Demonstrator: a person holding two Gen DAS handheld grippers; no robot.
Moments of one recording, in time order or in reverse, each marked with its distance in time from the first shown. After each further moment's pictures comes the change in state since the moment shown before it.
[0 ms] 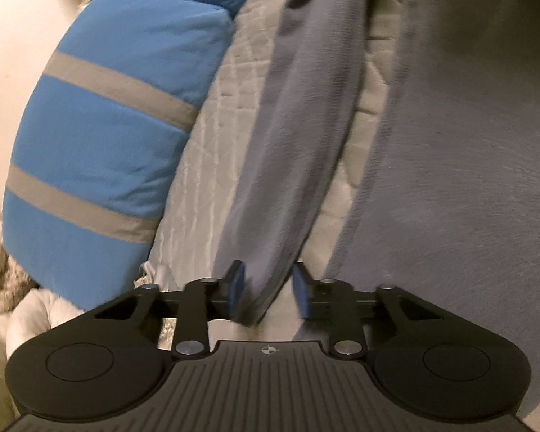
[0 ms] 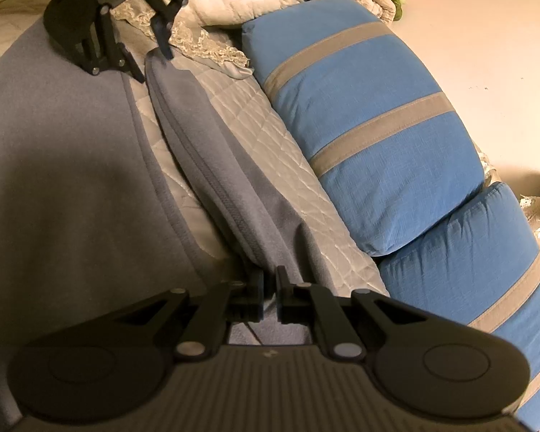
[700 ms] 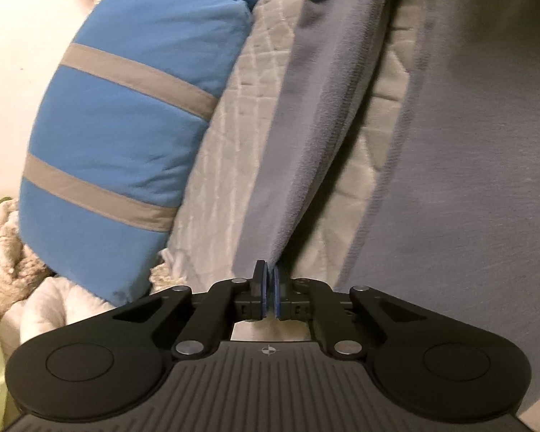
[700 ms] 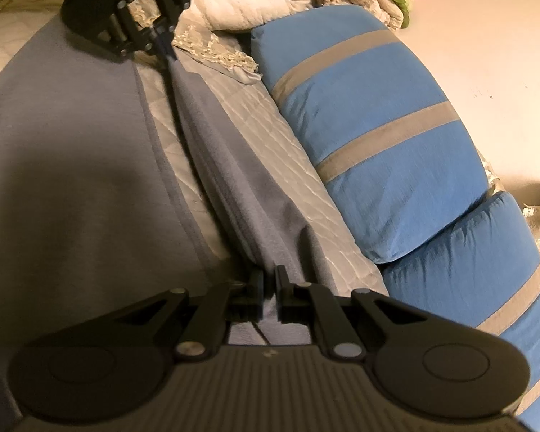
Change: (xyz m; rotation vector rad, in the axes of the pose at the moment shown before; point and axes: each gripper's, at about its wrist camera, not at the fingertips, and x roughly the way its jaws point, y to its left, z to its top) left arm -0.001 0.012 -0.004 -0.038 0.040 0.057; right arm -0.007 0.005 0.001 -0.029 -0.019 0.016
